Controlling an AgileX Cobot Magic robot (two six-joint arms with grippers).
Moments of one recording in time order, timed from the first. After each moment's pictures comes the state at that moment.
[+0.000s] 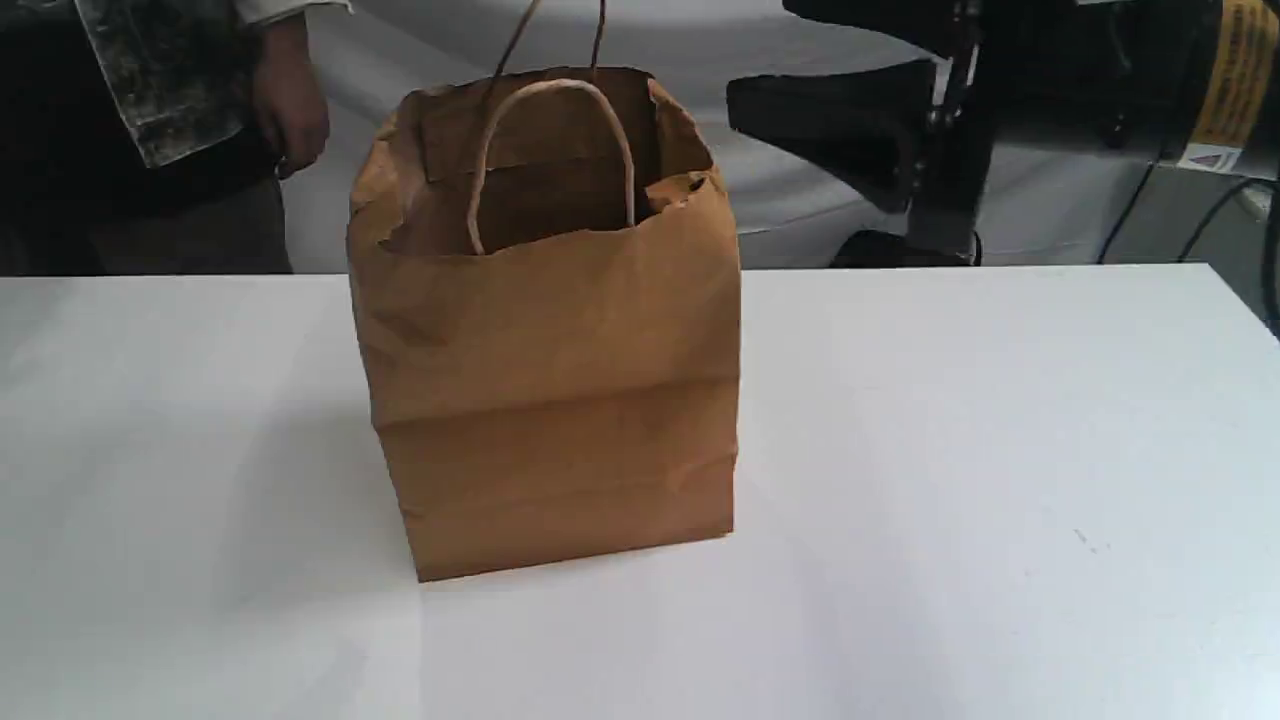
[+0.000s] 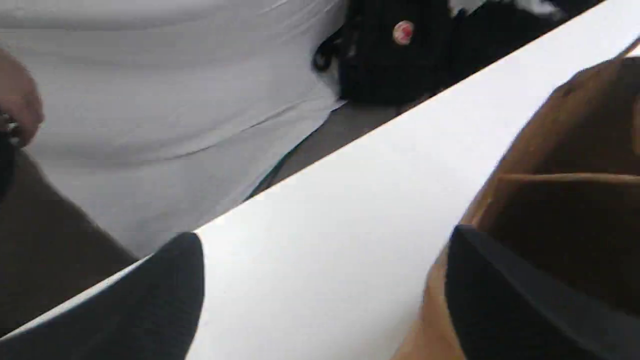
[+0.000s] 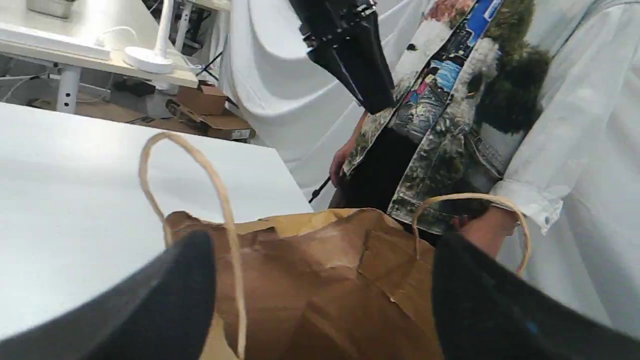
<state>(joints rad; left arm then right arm) -0.02 2.05 -2.29 -0.49 1.15 0.56 0.07 1.57 -1.14 -1.40 -1.08 0.85</state>
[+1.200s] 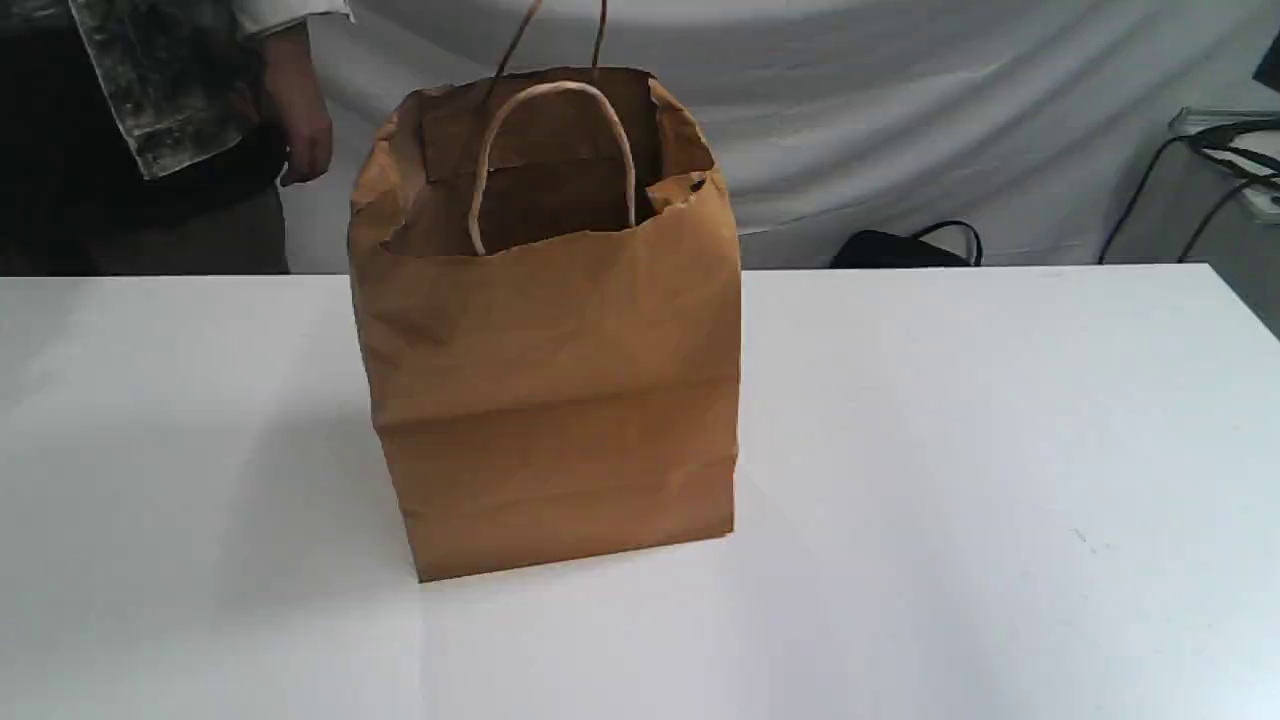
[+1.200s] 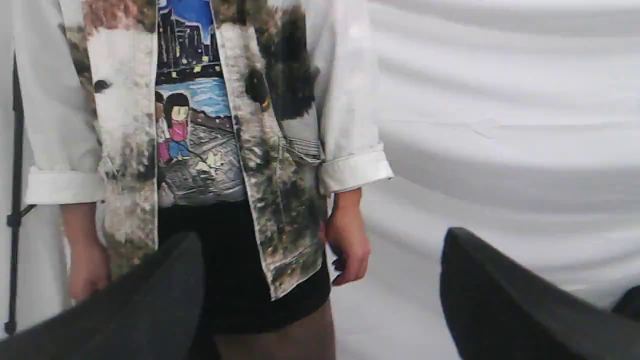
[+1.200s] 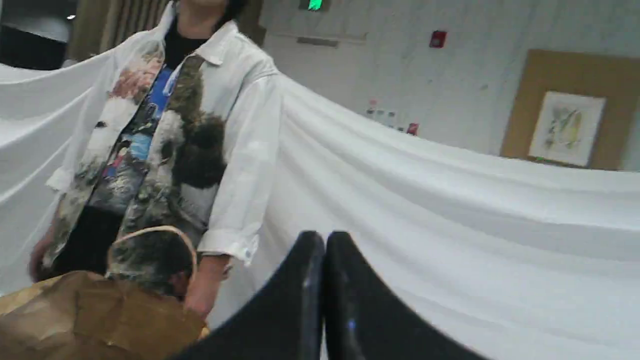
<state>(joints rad) 0.29 1.26 -1.12 -1.65 0.25 1.67 -0.28 1.25 -0.78 -0.97 -1.08 0.68</state>
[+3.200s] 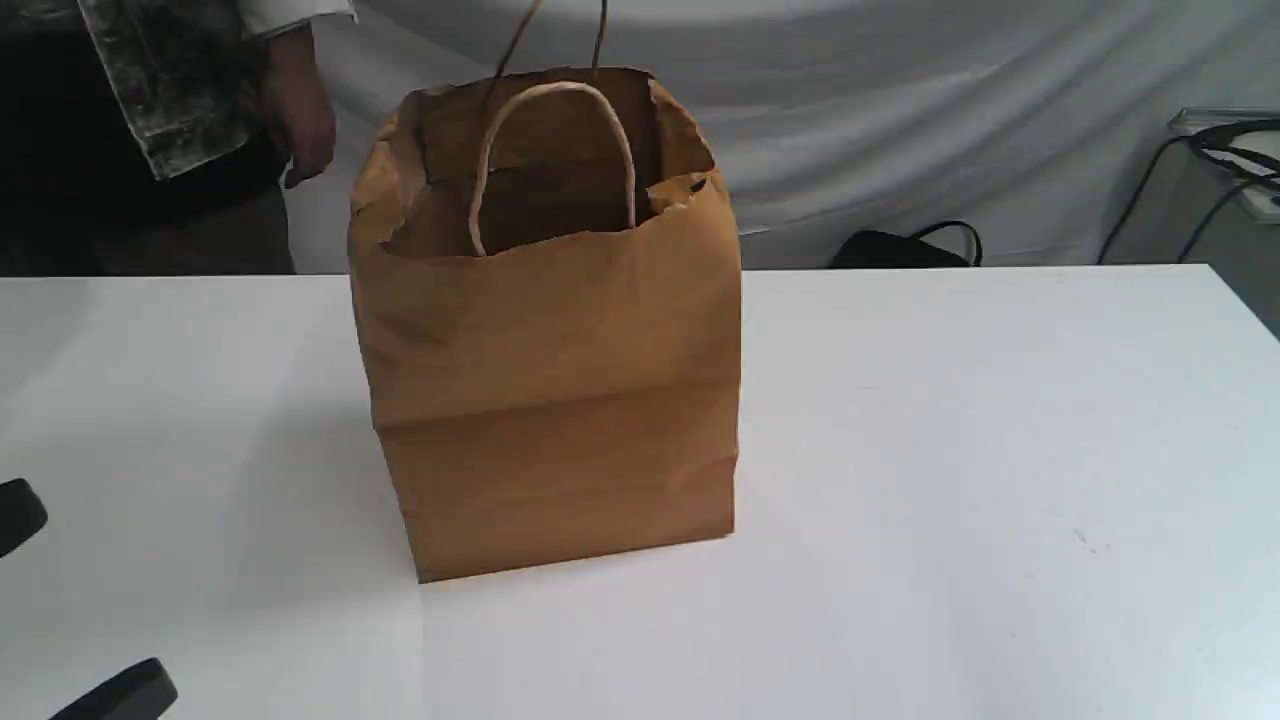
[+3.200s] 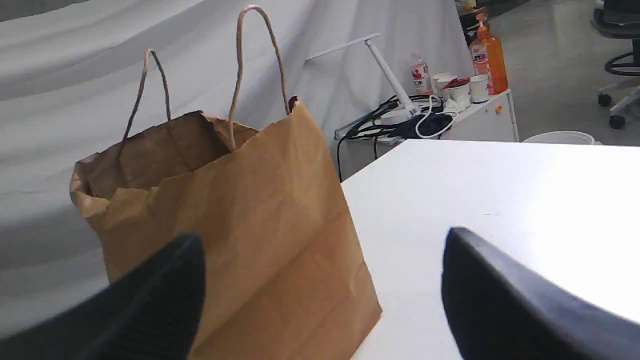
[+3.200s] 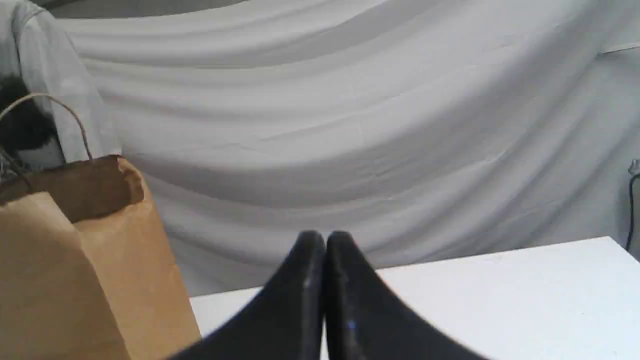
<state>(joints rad) 0.29 0.44 -0.14 -1.74 1.04 2.08 -0.28 0.61 0.00 -0.56 -0.72 0.70</state>
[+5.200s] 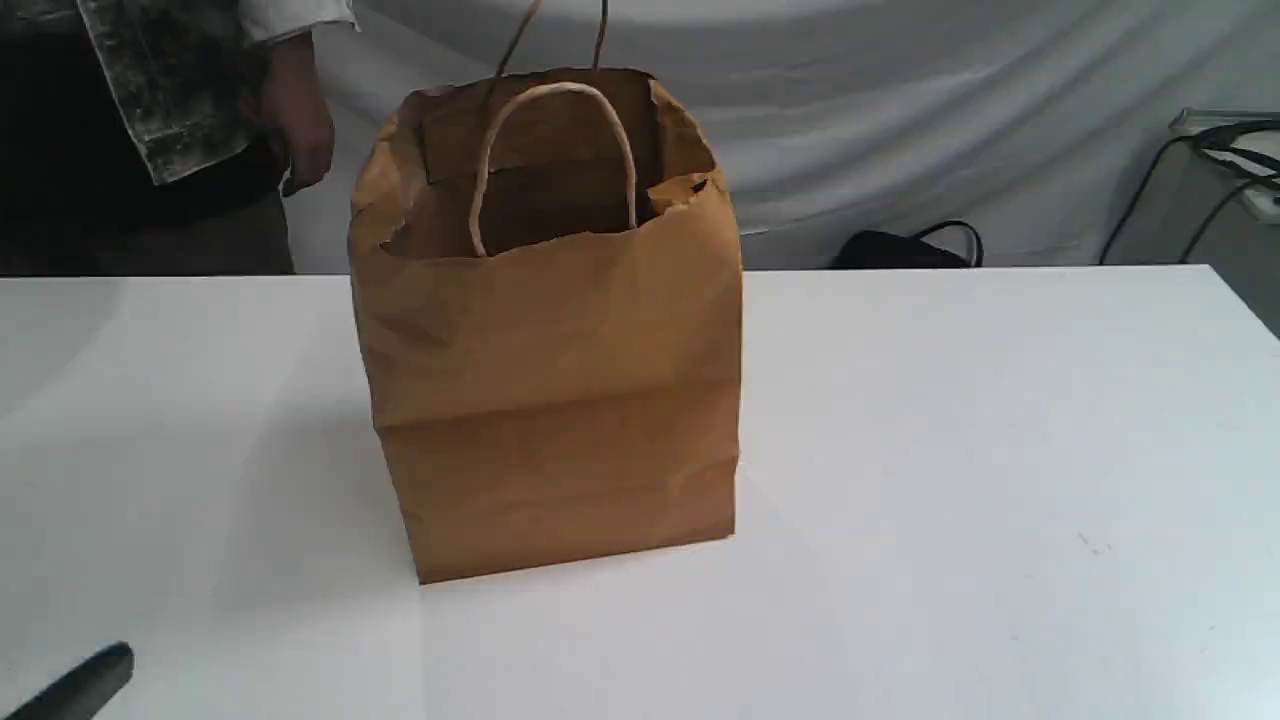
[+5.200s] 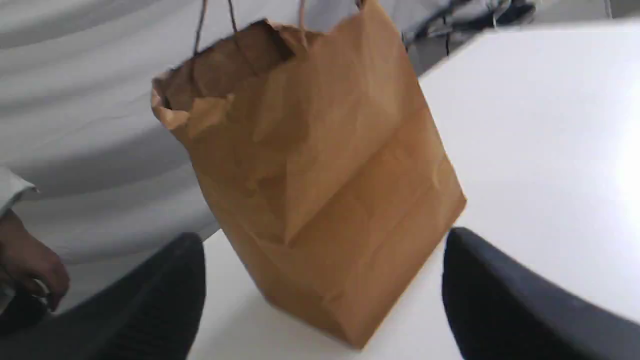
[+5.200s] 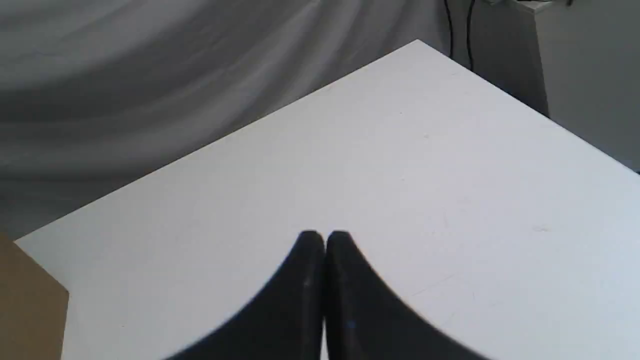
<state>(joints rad) 0.29 0.40 -0.22 -1.40 0.85 2.03 -0.28 0.61 0.00 -0.34 -0.28 0.70</state>
